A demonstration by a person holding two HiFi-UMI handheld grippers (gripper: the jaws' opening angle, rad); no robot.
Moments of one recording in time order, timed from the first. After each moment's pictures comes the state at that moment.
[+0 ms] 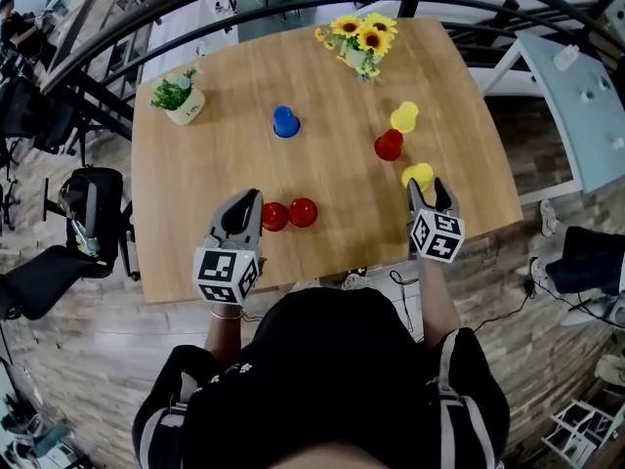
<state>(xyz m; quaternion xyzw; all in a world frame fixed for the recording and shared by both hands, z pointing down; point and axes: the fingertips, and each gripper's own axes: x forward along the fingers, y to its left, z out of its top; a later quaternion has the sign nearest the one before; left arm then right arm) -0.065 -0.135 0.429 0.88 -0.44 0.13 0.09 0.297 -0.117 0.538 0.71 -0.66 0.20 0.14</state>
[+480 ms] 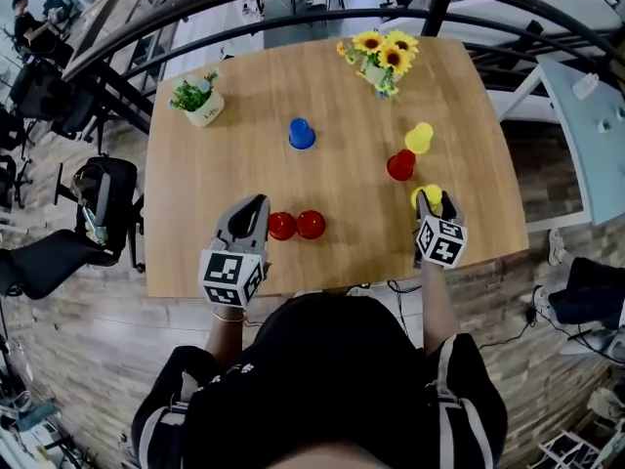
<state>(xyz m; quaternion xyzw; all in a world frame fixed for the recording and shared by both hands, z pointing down) -0.065 -0.140 0.424 0.87 -0.47 0.14 0.08 0.313 -0.144 0.566 0.70 -0.66 0.22 0.16</state>
